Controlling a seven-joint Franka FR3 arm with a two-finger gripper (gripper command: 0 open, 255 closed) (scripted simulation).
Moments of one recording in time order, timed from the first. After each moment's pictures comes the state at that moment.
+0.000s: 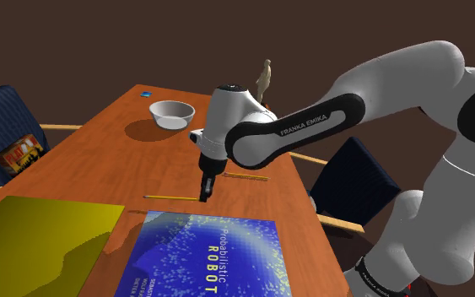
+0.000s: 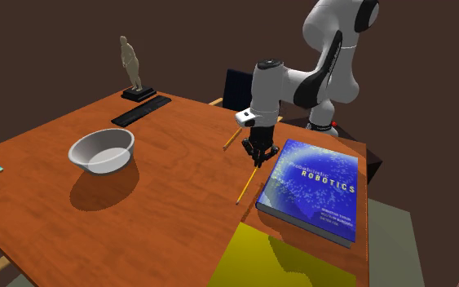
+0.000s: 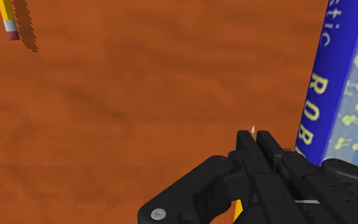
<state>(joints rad) 0.35 0.09 0.20 -2.12 0.06 2.29 -0.32</state>
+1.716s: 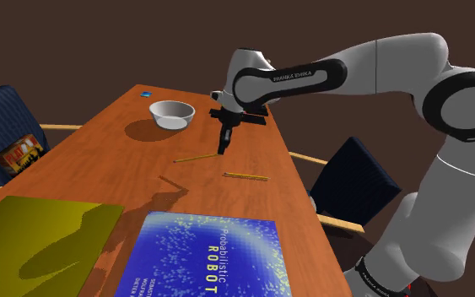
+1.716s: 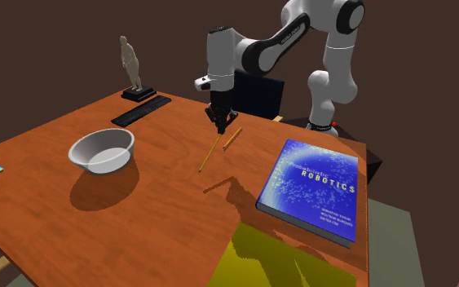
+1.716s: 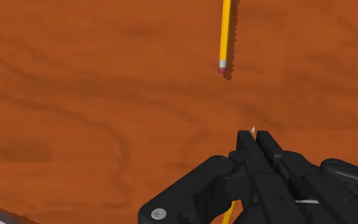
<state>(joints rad) 0.19 0.14 0.06 -1.88 0.08 2.08 -0.63</state>
